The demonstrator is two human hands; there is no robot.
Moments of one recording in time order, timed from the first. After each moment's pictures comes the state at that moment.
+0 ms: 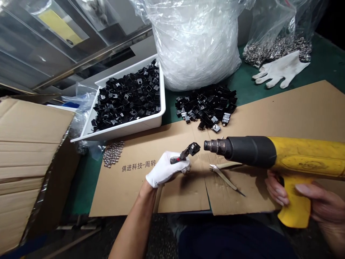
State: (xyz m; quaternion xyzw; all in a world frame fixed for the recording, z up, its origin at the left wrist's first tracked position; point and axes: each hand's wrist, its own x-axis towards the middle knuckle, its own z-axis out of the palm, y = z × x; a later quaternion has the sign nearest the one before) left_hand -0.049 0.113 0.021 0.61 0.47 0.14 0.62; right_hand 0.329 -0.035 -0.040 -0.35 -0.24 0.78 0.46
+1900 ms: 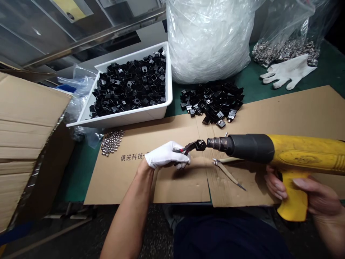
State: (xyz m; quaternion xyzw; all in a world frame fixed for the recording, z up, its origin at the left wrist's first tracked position) left_hand -0.067 0.139 0.018 0.53 0.41 0.02 0.74; right_hand 0.331 -0.033 -0.043 -0.35 -0.25 0.79 0.44
